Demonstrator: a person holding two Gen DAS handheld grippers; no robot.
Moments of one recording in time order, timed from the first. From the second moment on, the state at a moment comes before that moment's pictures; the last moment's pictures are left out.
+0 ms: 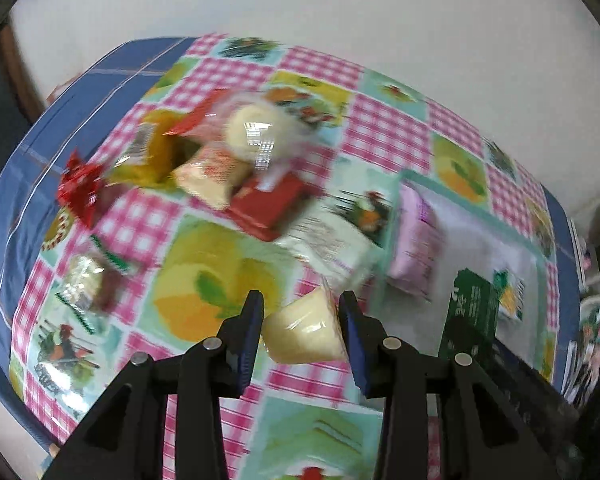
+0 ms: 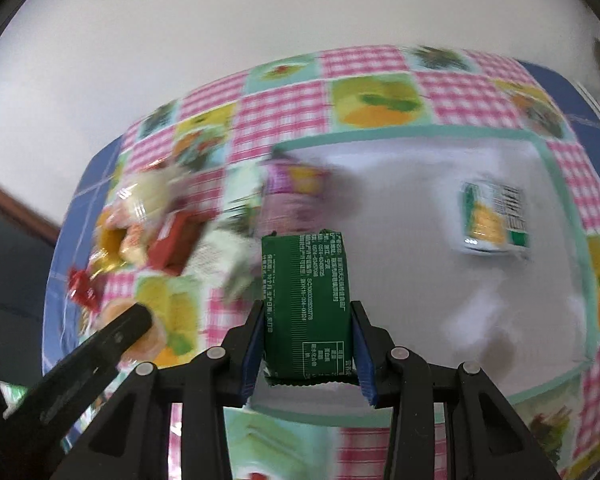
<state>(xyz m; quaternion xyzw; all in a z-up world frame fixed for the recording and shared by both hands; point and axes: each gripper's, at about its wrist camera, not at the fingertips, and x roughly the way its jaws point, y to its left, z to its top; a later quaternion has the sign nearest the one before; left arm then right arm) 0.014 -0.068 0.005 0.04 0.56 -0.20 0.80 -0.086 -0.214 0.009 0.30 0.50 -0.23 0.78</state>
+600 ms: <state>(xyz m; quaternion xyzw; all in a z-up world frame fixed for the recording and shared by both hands) -0.083 -0.172 0.013 0.18 0.49 -0.33 0.78 -0.190 -0.320 0.009 0.36 0.46 -0.36 0.72</state>
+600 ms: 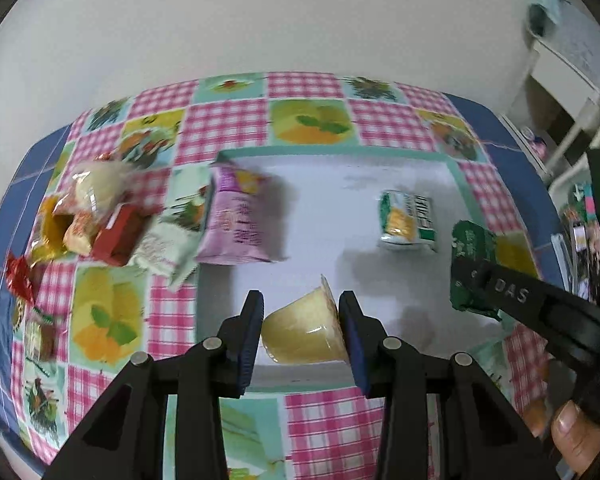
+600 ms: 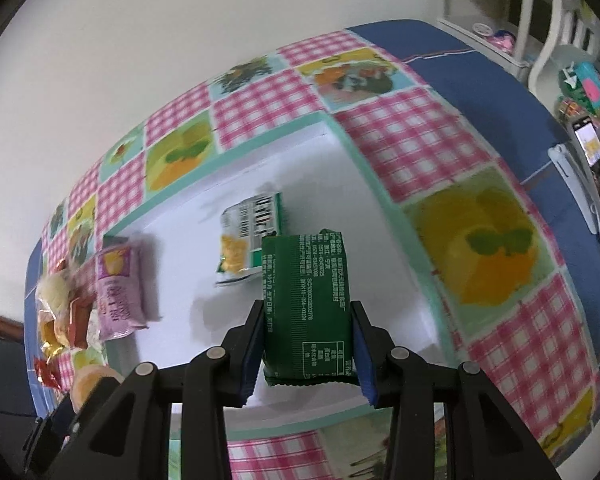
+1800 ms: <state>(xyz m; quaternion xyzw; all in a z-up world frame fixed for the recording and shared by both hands) -0.046 -0.154 -0.001 0.16 0.52 -0.26 0.80 -0.158 -0.291 0.006 0.31 0.50 -0.31 0.74</state>
